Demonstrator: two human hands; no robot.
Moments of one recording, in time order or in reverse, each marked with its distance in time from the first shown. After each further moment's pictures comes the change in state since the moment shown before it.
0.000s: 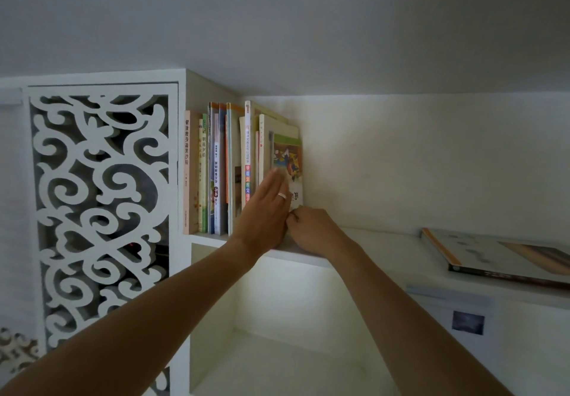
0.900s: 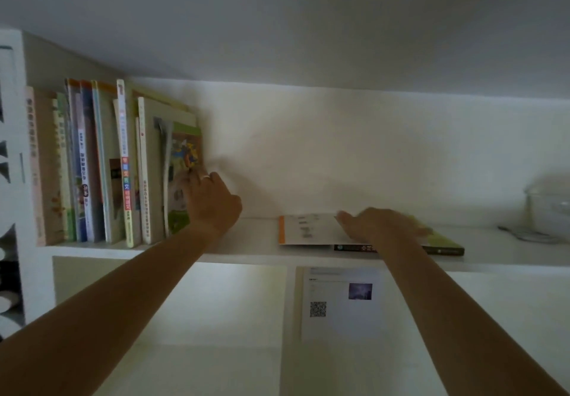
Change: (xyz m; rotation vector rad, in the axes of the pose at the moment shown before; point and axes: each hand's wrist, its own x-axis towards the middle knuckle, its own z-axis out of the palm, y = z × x) left_hand 0.086 0.087 -0.014 -0.552 -0.318 -0.619; right_hand -0.085 0.188 -0.141 -0.465 0.019 0.893
